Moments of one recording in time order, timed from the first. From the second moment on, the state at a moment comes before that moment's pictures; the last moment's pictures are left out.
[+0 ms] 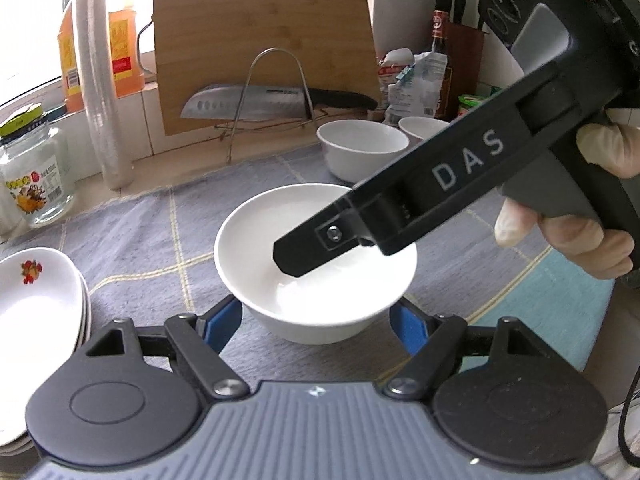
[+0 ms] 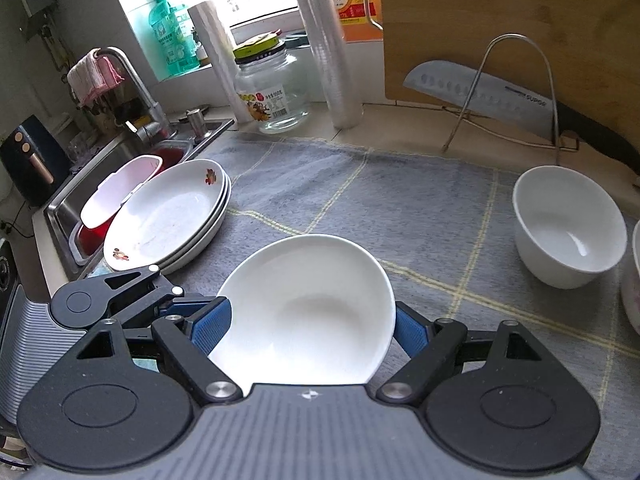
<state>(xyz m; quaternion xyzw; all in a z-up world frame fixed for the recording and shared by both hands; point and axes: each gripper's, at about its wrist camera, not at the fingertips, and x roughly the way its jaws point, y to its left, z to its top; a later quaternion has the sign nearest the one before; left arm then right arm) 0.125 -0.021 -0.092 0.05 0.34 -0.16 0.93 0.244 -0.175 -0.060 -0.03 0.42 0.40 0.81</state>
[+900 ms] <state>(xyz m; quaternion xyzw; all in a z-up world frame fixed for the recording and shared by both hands) 0.116 -0.003 -0.090 0.04 0.34 -0.16 0.93 0.245 -0.170 -0.064 -0.04 0.41 0.39 0.82</state>
